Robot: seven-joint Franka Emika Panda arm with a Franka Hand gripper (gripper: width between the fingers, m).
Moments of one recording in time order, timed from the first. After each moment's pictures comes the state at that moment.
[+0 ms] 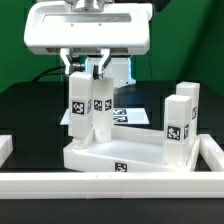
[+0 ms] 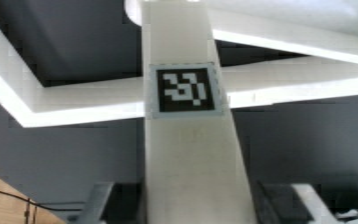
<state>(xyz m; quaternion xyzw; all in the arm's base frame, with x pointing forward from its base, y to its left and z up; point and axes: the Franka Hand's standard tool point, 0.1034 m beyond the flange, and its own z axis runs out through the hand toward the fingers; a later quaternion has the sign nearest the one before) 0.566 -0.069 0.145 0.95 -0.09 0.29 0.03</state>
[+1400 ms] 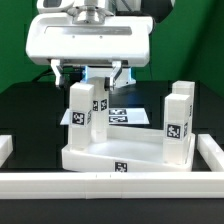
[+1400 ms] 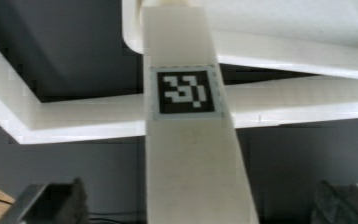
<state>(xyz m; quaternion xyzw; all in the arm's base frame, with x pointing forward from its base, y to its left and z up) 0.565 -0.069 0.129 0.95 -0.09 0.29 0.03</state>
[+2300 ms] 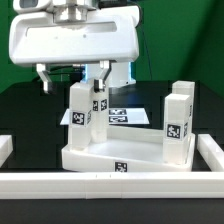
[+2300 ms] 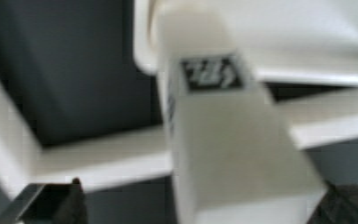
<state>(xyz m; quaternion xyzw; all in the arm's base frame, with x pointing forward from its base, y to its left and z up) 0.582 -0.079 0.125 0.98 -0.13 0.12 -0.04</state>
